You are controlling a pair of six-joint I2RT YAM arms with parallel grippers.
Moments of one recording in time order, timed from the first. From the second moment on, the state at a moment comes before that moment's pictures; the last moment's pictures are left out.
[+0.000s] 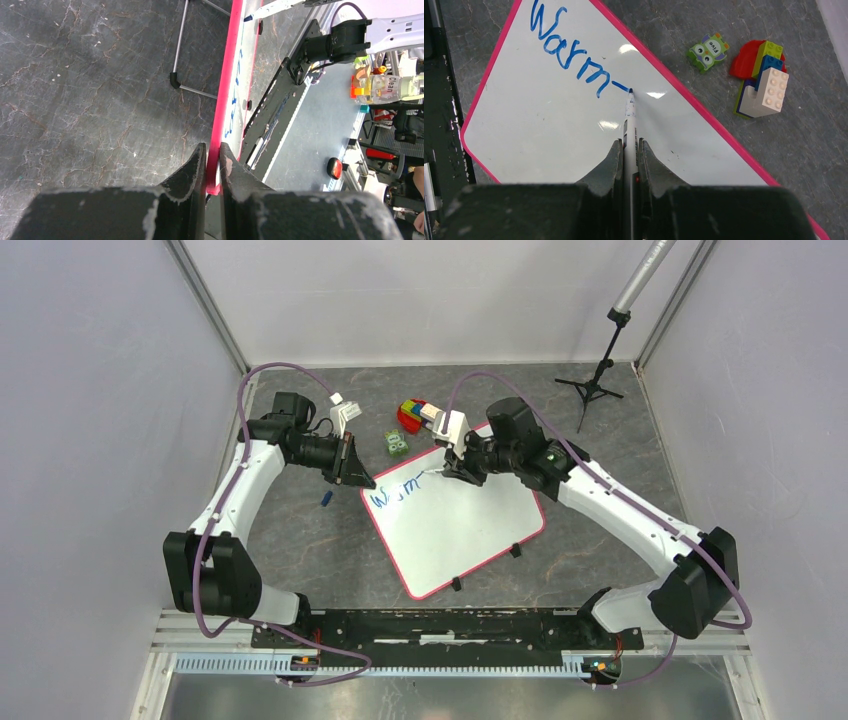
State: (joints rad) left arm -0.10 1.43 1.22 -0.98 0.95 0.28; right arm 0.68 1.38 1.21 -0.42 -0.44 -0.47
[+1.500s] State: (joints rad) left arm -0.10 1.43 1.22 -0.98 0.95 0.28; right arm 0.70 1.36 1.16 -0.44 -0.44 -0.48
